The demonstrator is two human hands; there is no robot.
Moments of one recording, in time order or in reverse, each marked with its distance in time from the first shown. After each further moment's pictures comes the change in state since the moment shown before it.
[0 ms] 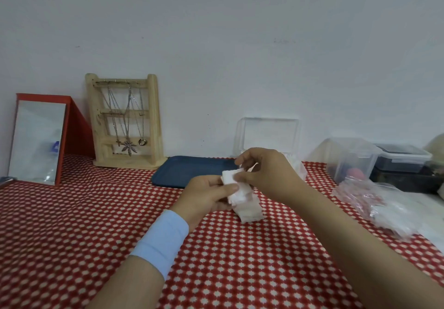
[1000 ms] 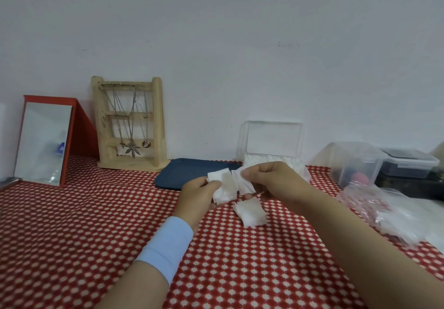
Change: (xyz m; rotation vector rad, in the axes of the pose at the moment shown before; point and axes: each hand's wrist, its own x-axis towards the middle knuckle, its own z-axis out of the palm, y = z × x) left_hand 0.012 -0.013 -0.009 0.014 0.304 0.002; right_hand -0.009 -0.002 -0.010 0.452 -0.222 0.305
